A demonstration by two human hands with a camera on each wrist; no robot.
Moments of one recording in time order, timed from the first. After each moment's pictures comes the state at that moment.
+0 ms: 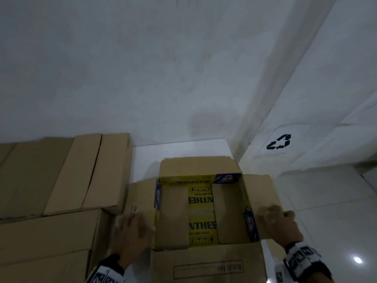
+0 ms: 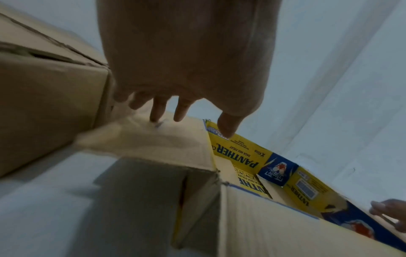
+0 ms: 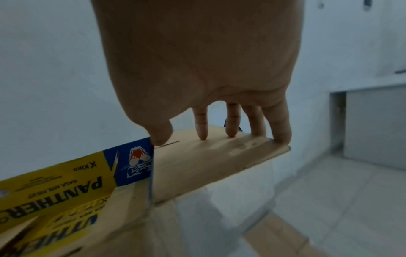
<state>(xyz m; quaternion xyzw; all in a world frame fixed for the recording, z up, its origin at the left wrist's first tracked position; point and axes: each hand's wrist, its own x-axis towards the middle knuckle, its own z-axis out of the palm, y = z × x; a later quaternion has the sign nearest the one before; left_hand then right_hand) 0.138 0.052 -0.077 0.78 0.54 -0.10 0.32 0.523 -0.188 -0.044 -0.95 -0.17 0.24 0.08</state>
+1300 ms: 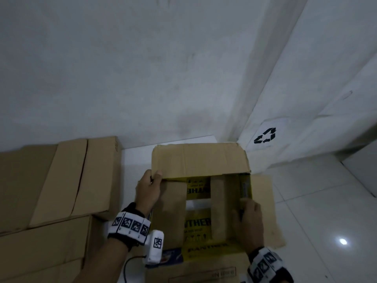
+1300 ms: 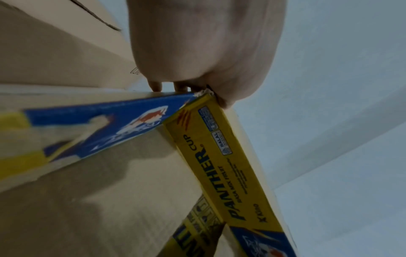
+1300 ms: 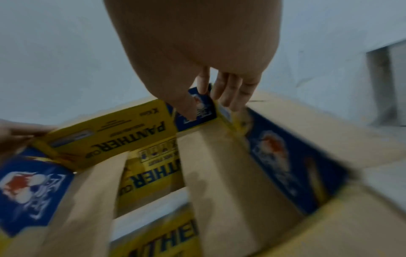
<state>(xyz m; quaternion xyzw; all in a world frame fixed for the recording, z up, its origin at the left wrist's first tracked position) 0.258 0.100 -0.015 0.67 0.49 0.22 0.51 0.435 -0.155 -0.049 -0.91 -0.26 0.11 0.29</state>
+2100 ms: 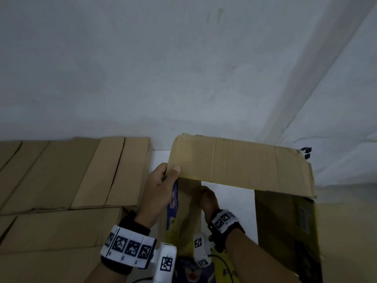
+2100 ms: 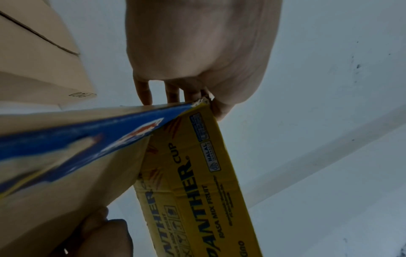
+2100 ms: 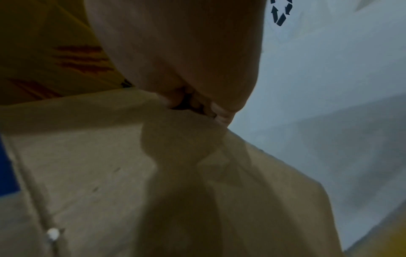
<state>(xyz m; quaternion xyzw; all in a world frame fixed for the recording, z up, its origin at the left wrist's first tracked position) 0.207 0.079 0.089 0.60 0.37 0.35 0.61 0.362 0.031 -0.035 -0.75 -0.23 0.46 0.42</state>
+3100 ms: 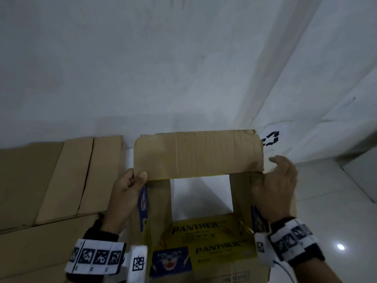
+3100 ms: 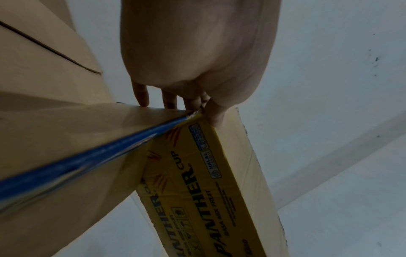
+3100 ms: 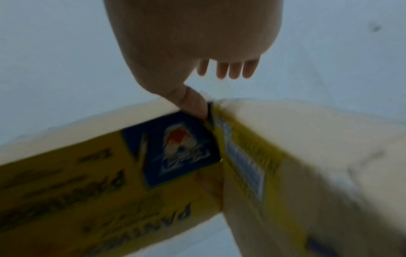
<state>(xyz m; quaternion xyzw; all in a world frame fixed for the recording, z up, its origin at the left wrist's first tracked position) 0.184 0.099 0.056 0.60 0.38 0.32 0.63 0.463 -0.113 0.080 -0.89 -0.30 -0.17 0.30</state>
